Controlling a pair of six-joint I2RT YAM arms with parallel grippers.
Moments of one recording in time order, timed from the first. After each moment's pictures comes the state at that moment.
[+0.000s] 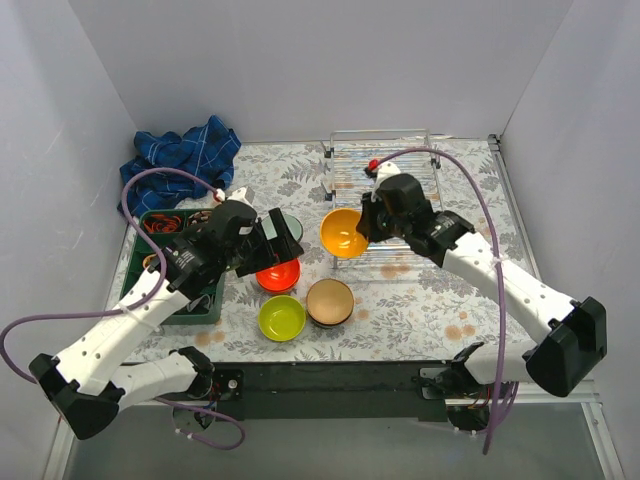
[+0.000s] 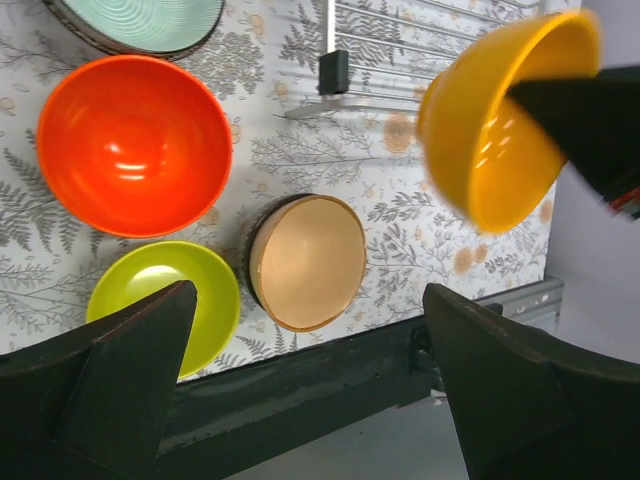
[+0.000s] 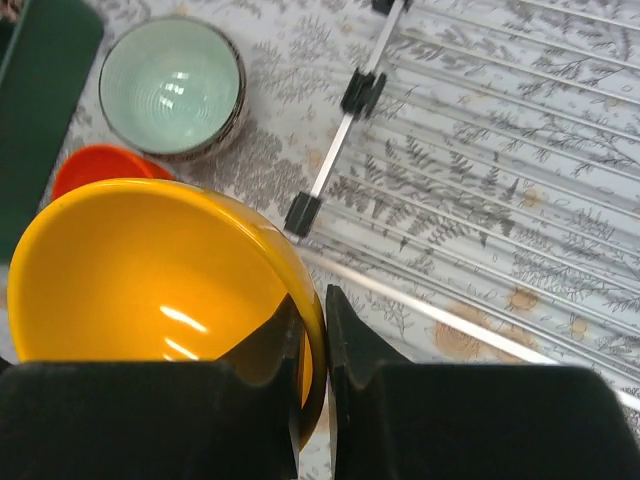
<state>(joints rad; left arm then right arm) -0.72 1.03 1.14 -0.83 -0.10 -0.89 0.64 1.32 1.18 -0.46 0.03 0.33</state>
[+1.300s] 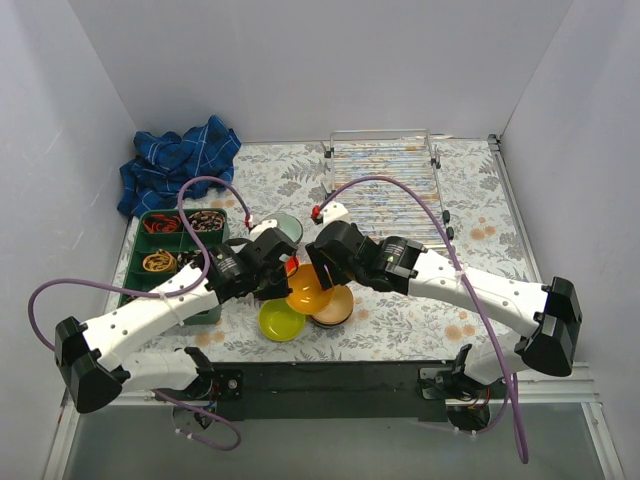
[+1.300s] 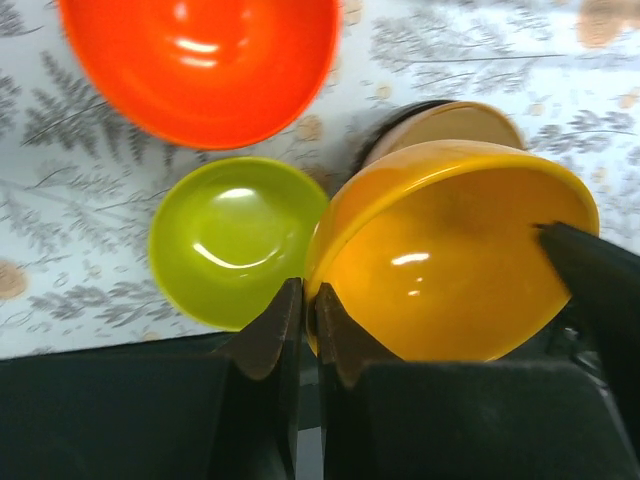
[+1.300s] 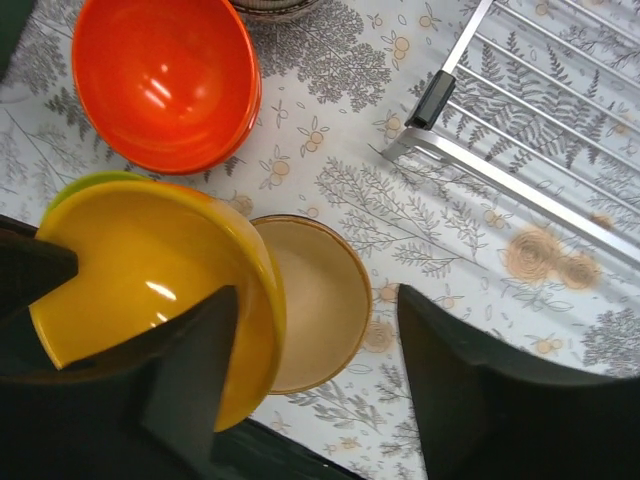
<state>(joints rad) -0.92 1.16 1.08 -0.94 -0.23 -0.94 1.13 1.42 1.27 -0.71 0.38 0.45</state>
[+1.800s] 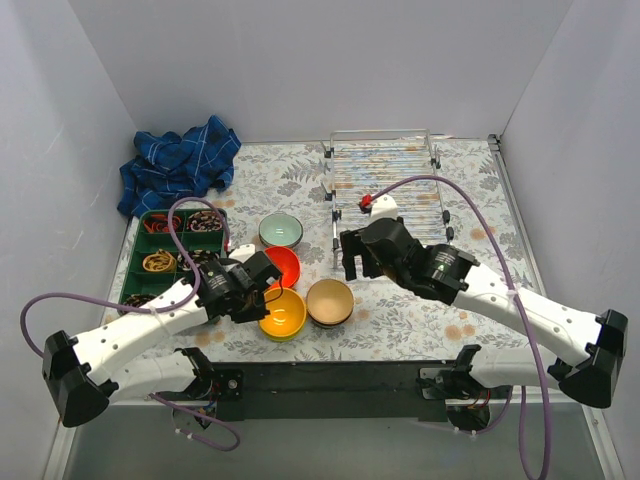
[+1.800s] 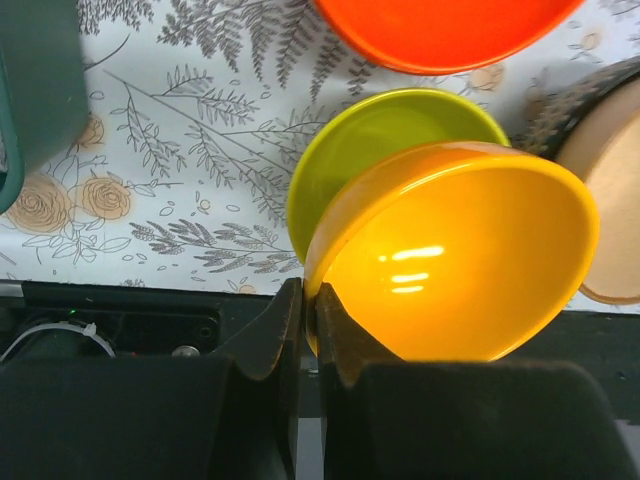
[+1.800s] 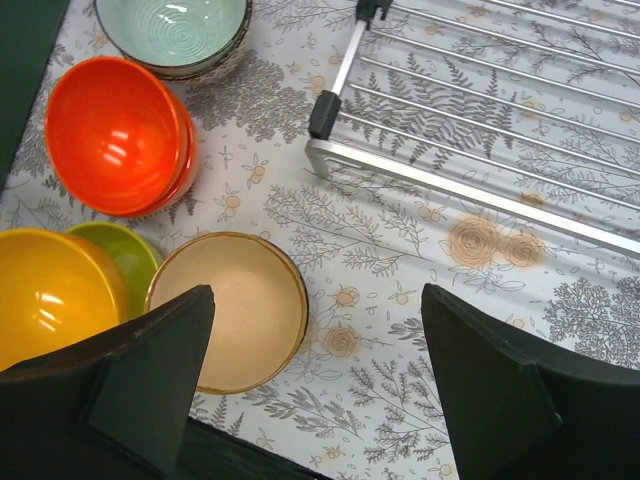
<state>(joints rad) -0.92 1.04 0.91 -1.11 -0.30 -1.03 1.04 1.17 1.11 -0.66 0.42 0.50</state>
